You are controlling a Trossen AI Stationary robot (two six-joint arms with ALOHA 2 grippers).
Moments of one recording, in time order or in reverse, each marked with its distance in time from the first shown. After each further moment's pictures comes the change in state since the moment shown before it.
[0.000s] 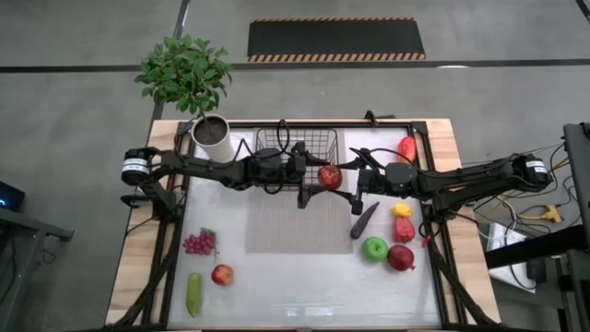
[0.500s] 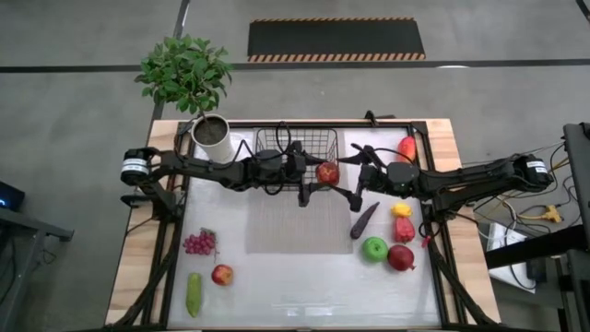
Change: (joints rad) left arm 0.003 -0.012 -0.021 -0.030 -0.122 0.019; right arm -0.001 -0.019 0.002 -0.001 0.095 0.053
